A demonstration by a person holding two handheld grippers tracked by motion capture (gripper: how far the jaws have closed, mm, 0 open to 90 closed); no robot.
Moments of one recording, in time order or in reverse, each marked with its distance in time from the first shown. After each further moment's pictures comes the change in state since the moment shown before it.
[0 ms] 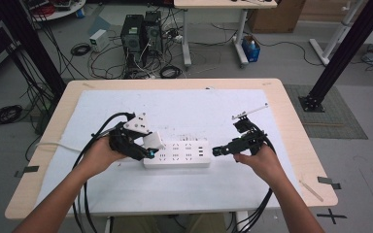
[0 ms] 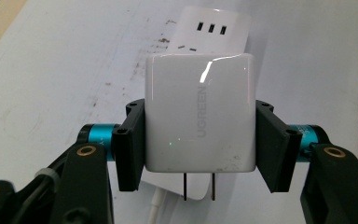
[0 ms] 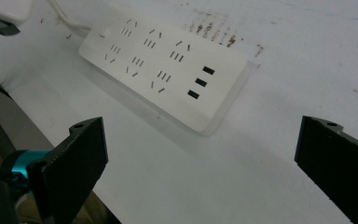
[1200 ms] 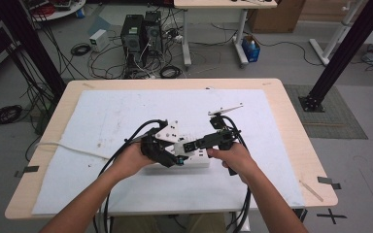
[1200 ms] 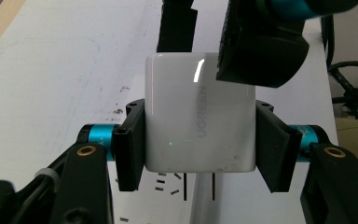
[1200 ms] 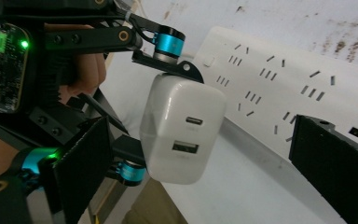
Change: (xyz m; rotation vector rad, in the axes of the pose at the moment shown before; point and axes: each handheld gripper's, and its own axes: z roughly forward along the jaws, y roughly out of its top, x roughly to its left) left arm -0.029 0.042 0.048 -0.109 -0.076 0.115; right arm 0.030 0.026 0.047 -0.010 0.369 0.122
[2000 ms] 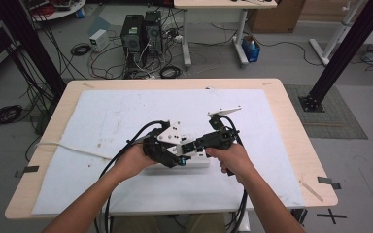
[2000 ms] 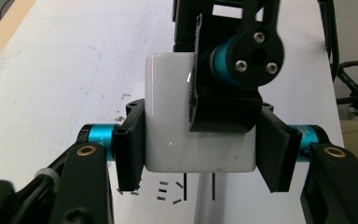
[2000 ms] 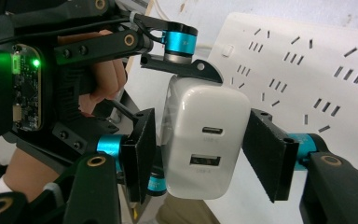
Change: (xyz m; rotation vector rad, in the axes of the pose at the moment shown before) left arm -0.002 0.002 0.003 -0.010 0.014 0.028; right arm -0.008 0.000 0.007 0.037 0.099 0.134
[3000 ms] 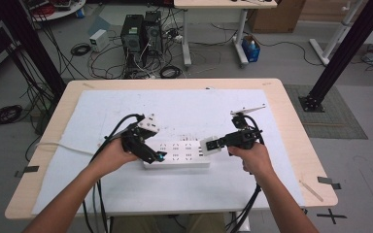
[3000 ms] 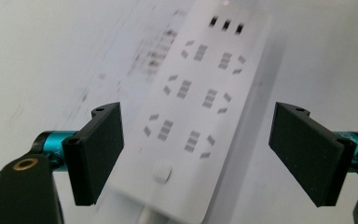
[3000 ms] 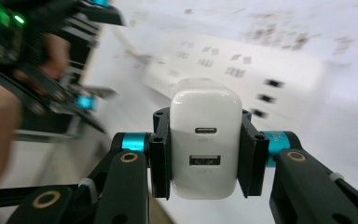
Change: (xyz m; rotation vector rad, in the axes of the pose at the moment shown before) left arm 0.032 -0.051 -0.037 0.179 0.096 -0.280; right arm -0.022 -0.011 -0.054 -0.074 -0.206 -0.062
